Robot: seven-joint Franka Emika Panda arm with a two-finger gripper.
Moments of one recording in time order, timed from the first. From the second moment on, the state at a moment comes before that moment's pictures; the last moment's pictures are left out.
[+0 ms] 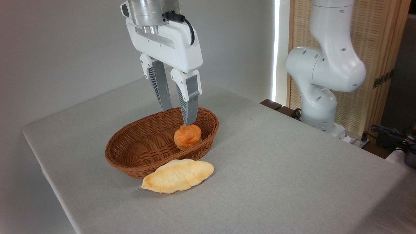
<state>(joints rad) 0.01 -0.06 -0.03 -1.67 -0.02 1.61 0.77</state>
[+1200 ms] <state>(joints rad) -0.19 -0.05 -0.05 -1.81 -0.02 1.61 0.71</state>
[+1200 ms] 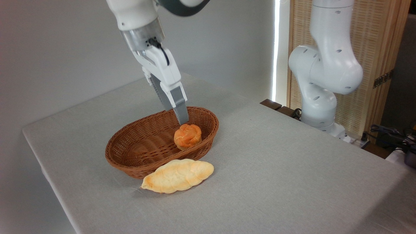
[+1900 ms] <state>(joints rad) -0.28 -0.02 -0.09 -2.04 -0.06 1.86 0.68</state>
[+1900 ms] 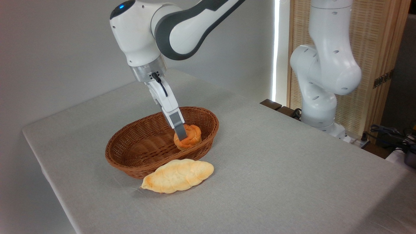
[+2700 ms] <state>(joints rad) -0.30 -0.01 -0.09 -2.09 0.00 1.91 0.68</state>
